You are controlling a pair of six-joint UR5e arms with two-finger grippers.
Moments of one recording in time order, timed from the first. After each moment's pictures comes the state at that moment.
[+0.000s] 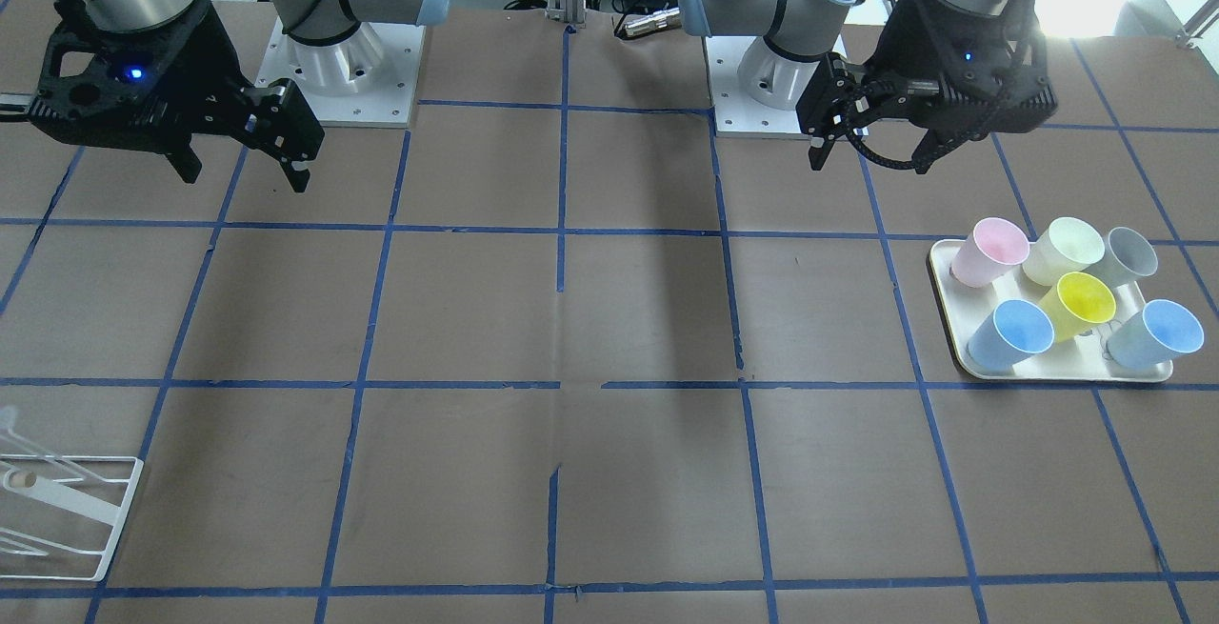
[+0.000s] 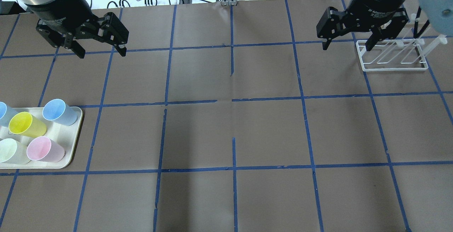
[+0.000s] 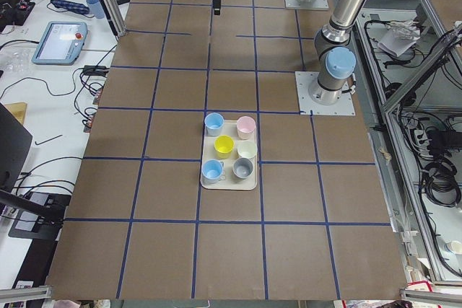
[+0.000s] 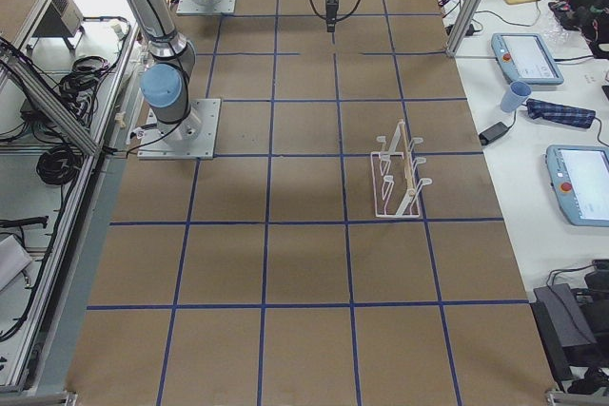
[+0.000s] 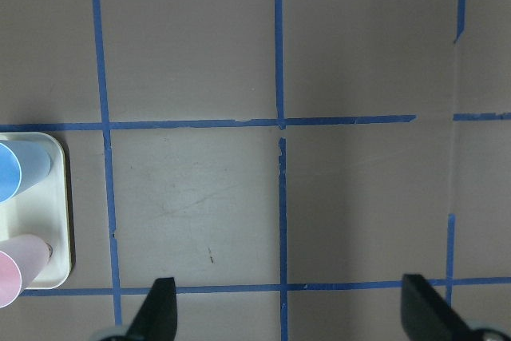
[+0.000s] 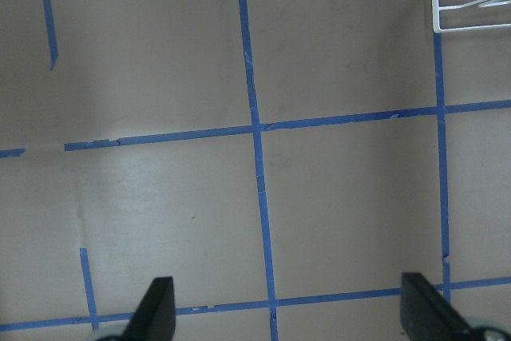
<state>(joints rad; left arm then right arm) -1.52 -1.56 -1.49 -1.64 1.56 0.06 1.53 -1.58 1.54 -1.58 -1.57 0.05</state>
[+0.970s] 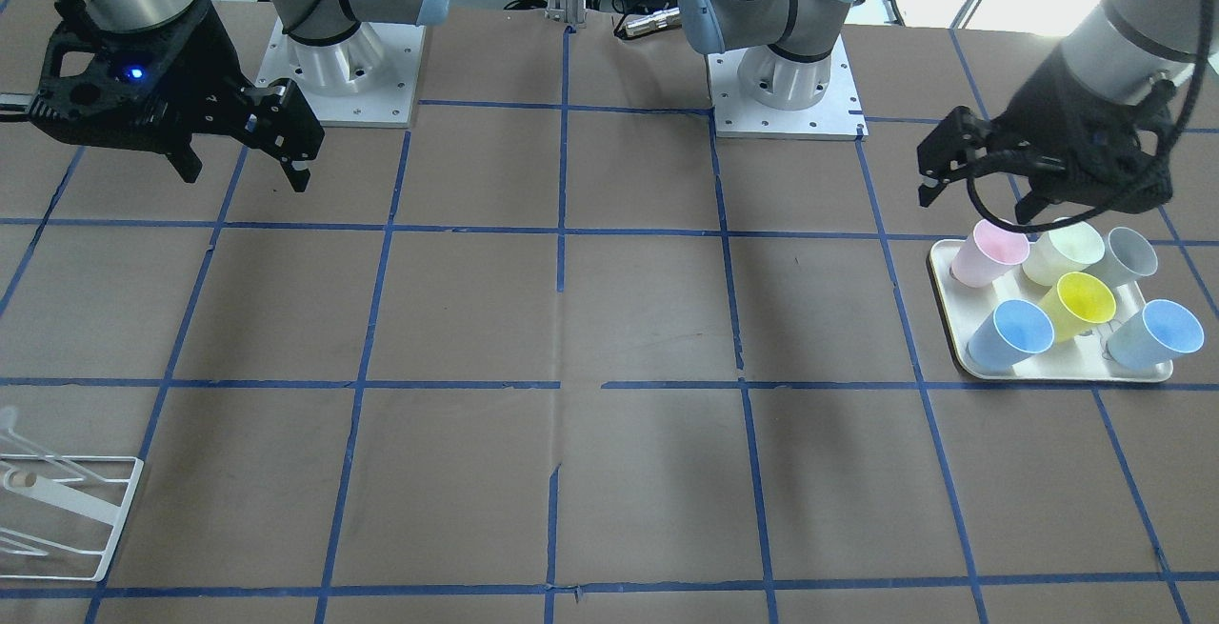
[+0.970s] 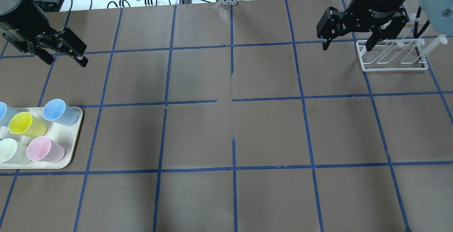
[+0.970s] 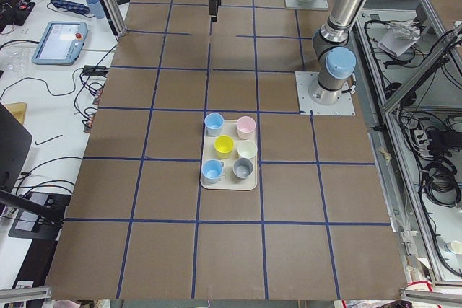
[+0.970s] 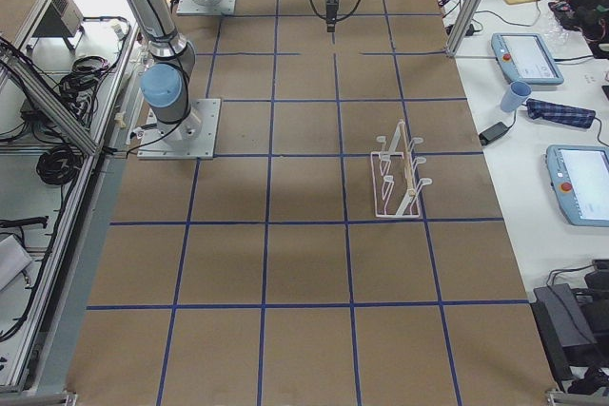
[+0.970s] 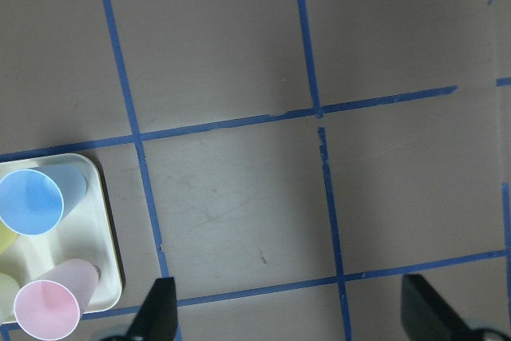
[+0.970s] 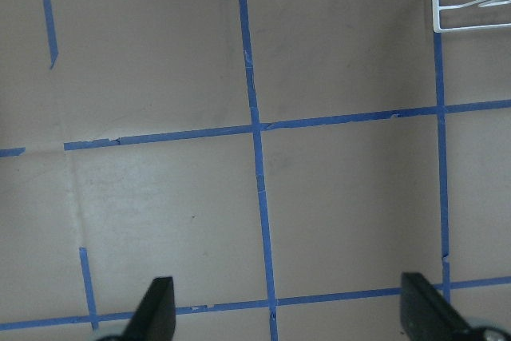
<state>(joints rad) -1.24 -1.61 -1.54 -1.63 1.55 0.51 1.53 -1.58 1.54 -1.58 -1.57 0.05</state>
